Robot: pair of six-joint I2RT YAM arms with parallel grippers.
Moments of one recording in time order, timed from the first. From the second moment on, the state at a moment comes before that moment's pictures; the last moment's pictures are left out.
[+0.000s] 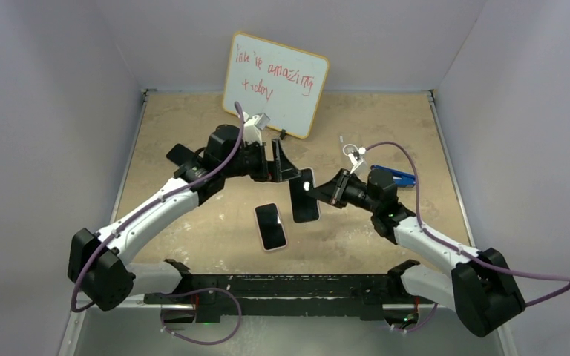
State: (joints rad) left arm -0.64 1.28 1.05 -0.21 0.40 -0.66; right arm 0.46 1.11 0.42 0.39 -0.53 0.96
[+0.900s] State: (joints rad) left arm -0.47 1.21 0.72 0.63 0.87 -1.04; right arm 0.45 0.96 0.35 0.88 -0.71 1.25
